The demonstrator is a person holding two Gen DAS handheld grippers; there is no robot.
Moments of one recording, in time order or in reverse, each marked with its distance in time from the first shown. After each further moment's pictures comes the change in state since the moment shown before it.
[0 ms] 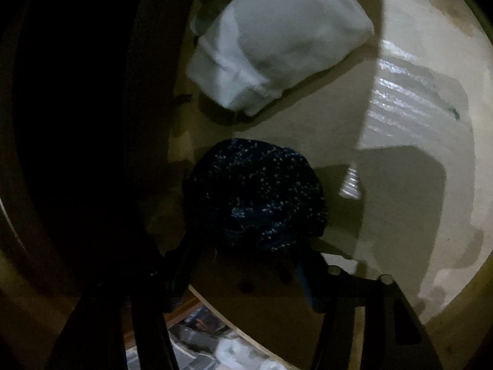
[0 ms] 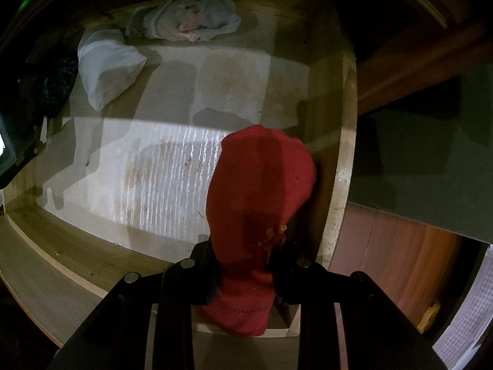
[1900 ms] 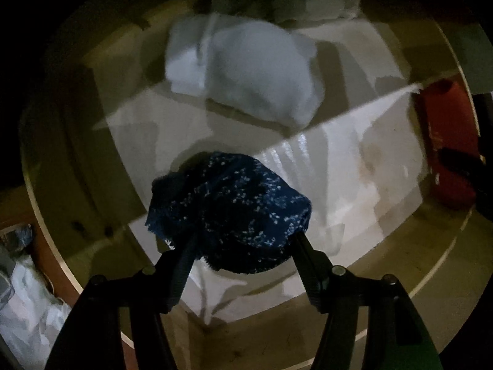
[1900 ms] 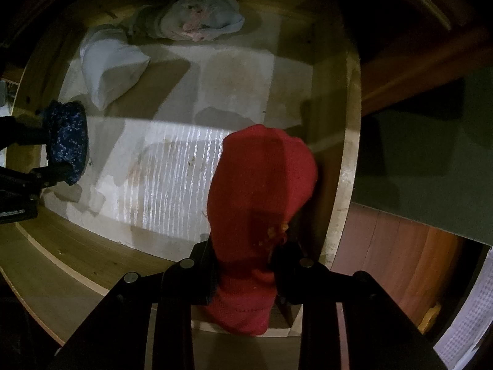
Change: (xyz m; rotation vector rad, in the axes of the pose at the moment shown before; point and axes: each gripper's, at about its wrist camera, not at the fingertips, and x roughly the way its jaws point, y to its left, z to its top) left arm -0.012 0.053 -0.010 -0.634 0.106 -0.848; right arm 0.000 -0.001 0.002 -0.009 0.005 0.014
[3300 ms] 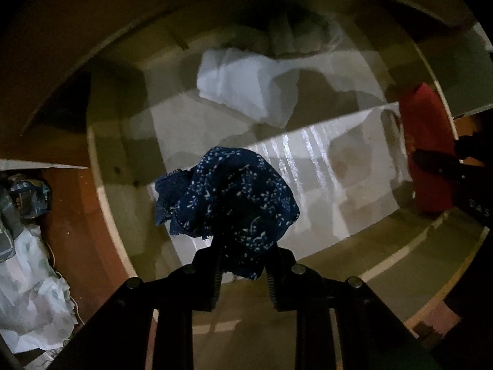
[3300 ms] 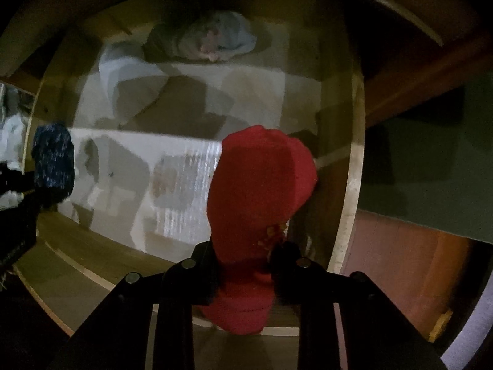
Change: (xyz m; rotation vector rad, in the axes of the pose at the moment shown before) left arm -0.051 -0.039 -0.050 -0.125 -0.134 0.085; right arm -0.015 0.002 -0.007 0.014 -0.071 0.071
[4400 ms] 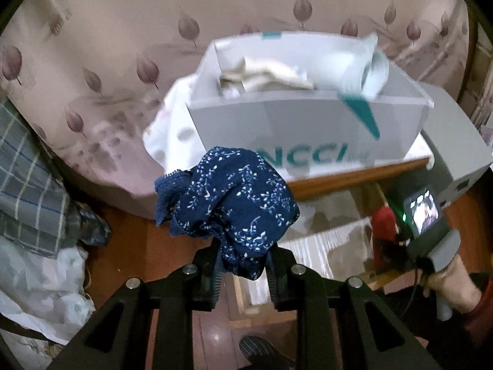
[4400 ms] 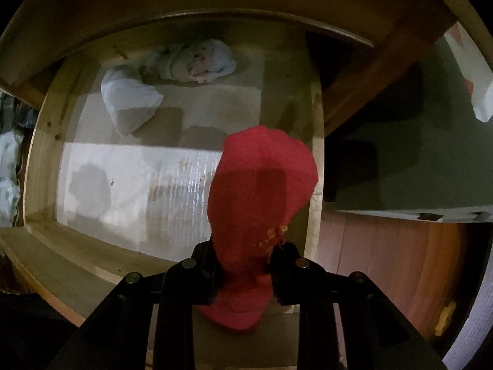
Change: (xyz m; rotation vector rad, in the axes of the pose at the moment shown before) left arm -0.236 0.040 -0.065 -0.144 -0.534 0.154; right arm -0.020 0.002 -0.021 0.058 -0.120 -0.075
